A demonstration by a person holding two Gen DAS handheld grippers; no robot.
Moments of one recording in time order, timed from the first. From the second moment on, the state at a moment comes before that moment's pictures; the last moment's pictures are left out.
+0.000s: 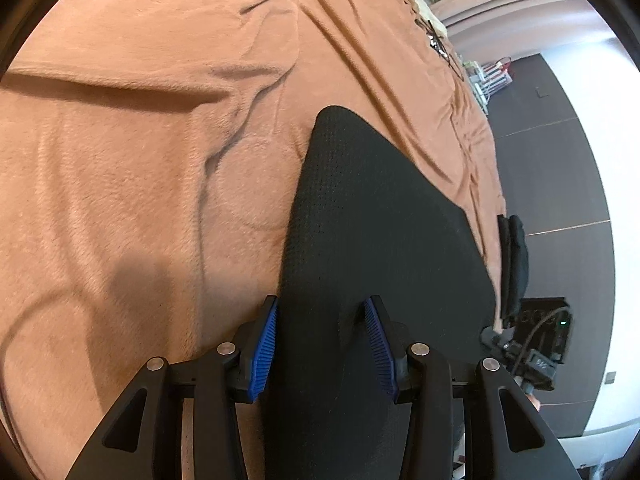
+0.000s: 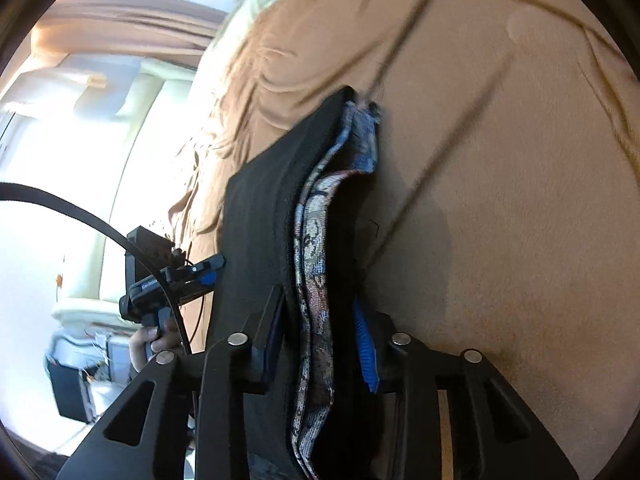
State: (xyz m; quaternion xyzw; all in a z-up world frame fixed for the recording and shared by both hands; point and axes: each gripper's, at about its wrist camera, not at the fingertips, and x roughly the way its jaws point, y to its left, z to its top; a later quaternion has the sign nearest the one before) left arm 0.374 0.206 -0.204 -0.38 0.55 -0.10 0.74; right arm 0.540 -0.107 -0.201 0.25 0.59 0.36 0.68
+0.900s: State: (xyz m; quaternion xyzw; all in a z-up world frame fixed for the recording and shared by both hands) left arm 0.389 0.206 -0.183 -0.39 0.52 -0.12 0.75; right arm 0.533 -0.105 -0.185 0.21 0.57 0.38 0.70
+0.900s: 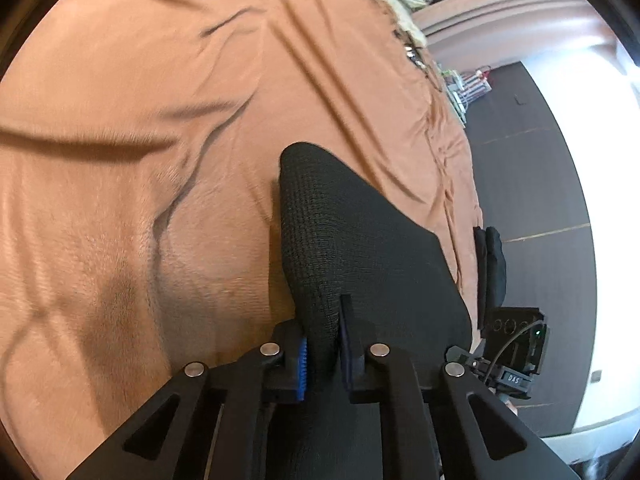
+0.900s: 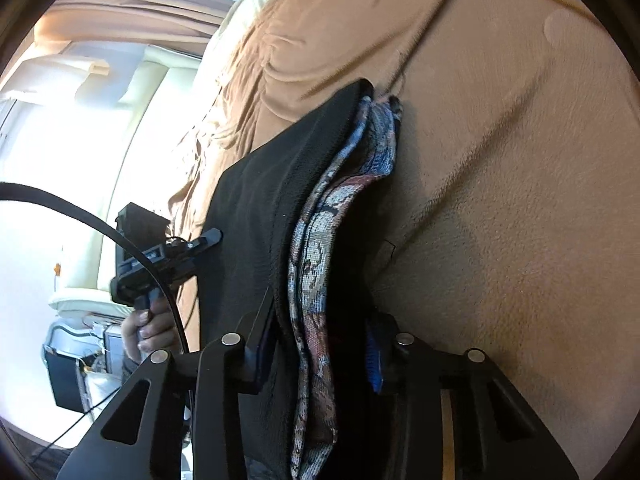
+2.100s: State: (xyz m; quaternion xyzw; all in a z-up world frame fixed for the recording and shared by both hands) left arm 0.335 0.126 -0.014 -0.31 0.40 -0.18 0.85; right arm 0.413 -0.159 -0.074 0.15 0.39 0.40 0.82
